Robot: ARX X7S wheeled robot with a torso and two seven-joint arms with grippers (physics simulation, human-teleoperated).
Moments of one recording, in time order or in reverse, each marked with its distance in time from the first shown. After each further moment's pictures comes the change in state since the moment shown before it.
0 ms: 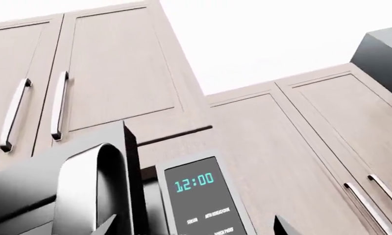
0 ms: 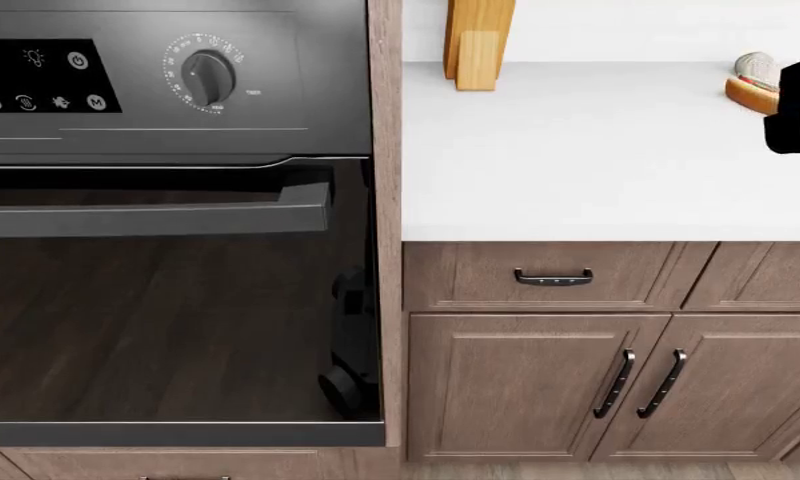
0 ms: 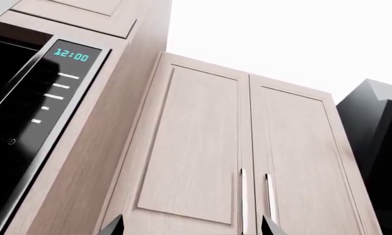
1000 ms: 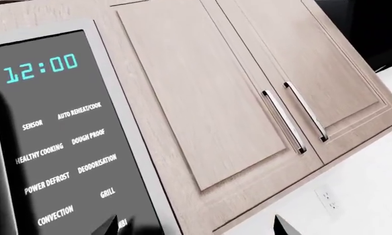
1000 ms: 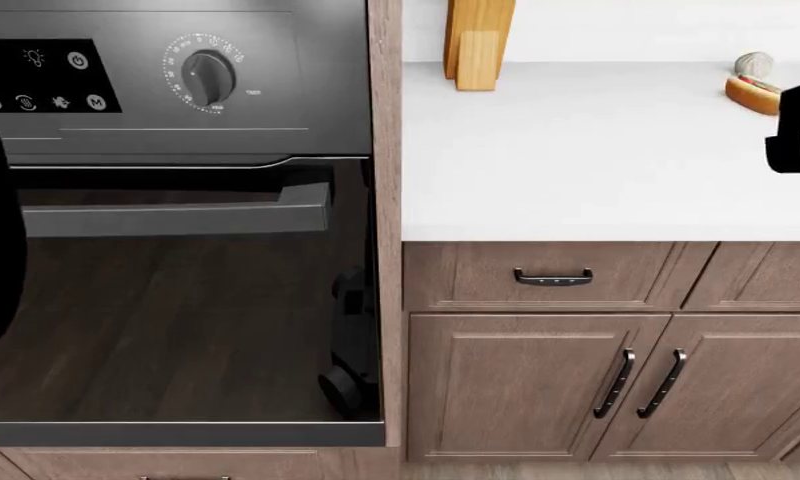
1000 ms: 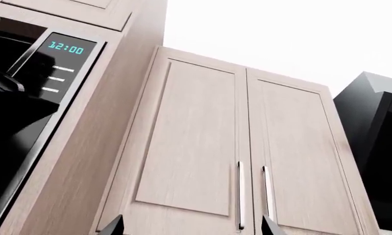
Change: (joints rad) left arm 0.136 0.136 0.250 -0.462 0.031 0.298 0.114; right arm -0.014 0.056 -0.090 0.009 -0.047 -0.098 0.020
